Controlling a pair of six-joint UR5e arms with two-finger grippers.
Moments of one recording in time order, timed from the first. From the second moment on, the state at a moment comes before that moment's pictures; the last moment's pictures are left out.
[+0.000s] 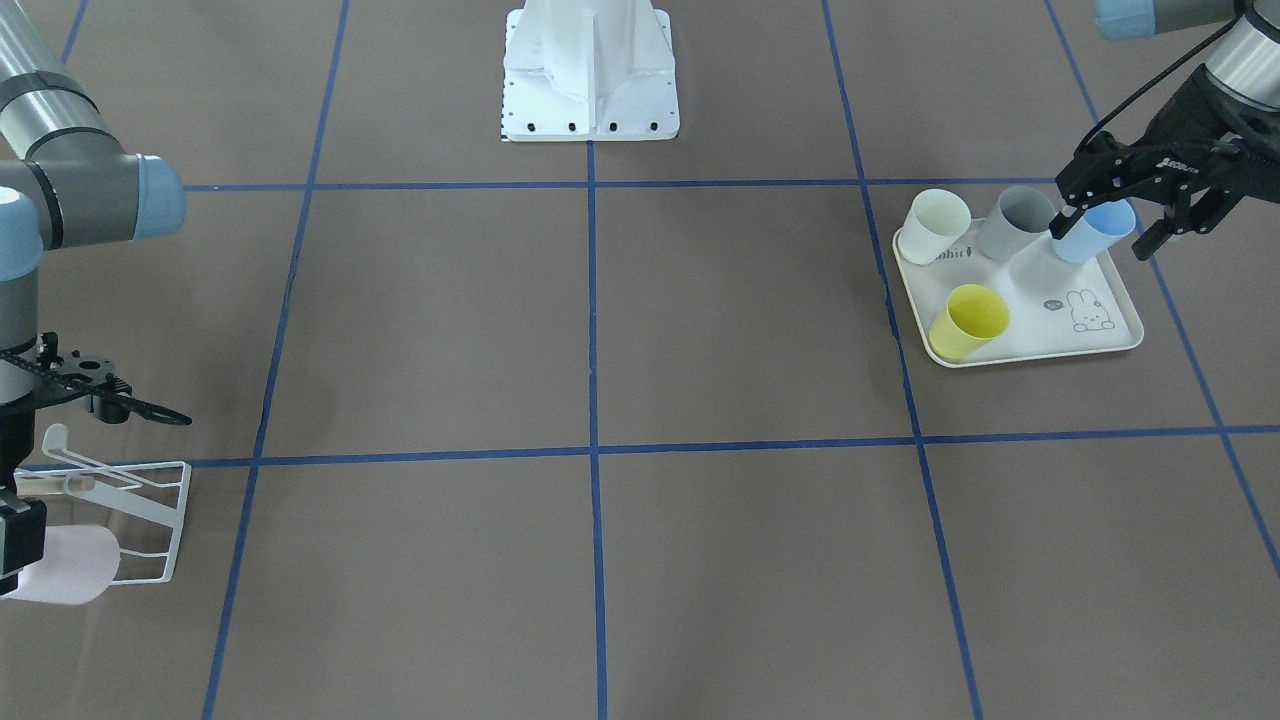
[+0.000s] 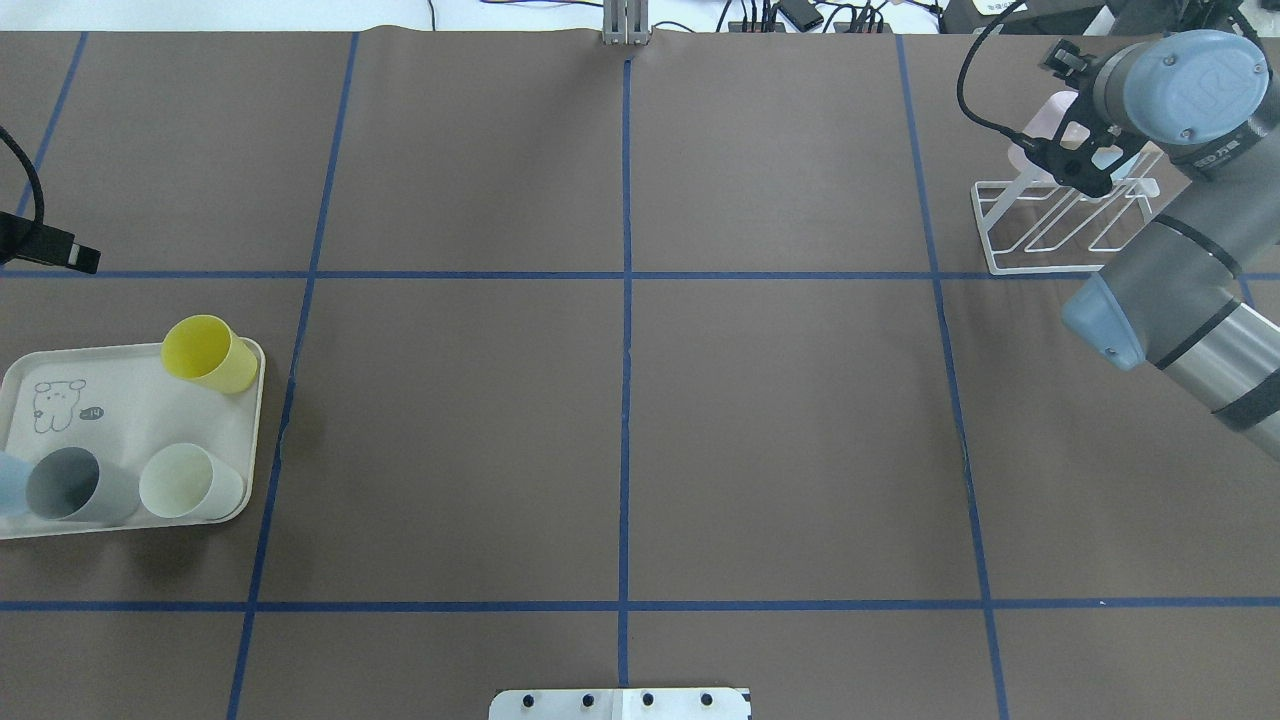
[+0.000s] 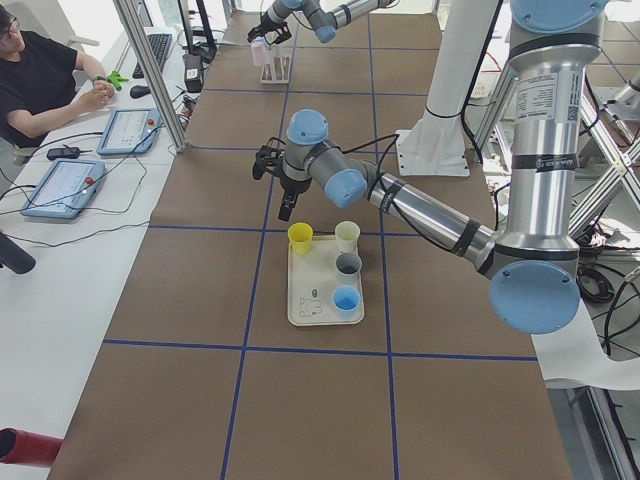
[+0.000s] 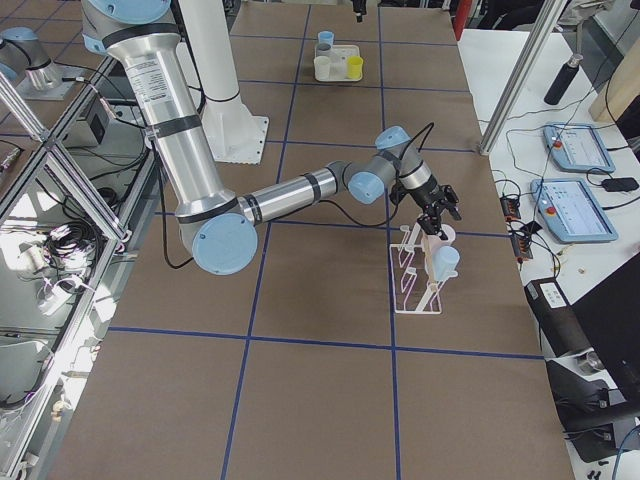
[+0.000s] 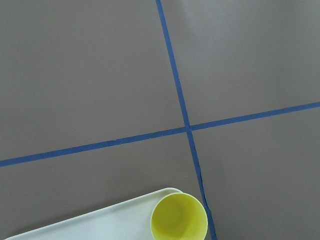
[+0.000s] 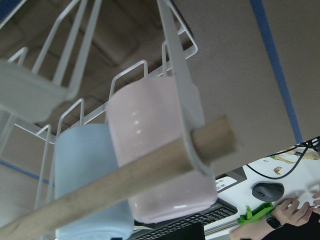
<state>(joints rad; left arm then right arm) -1.15 -1.56 -2.05 -1.89 -2.26 -0.62 1.00 -1.22 1.54 -1.15 1.43 -1.72</state>
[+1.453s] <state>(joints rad) -1.15 -1.46 -1.96 -2.03 -2.21 -0.54 0.85 -1.20 1.82 -1.15 1.70 -0.22</state>
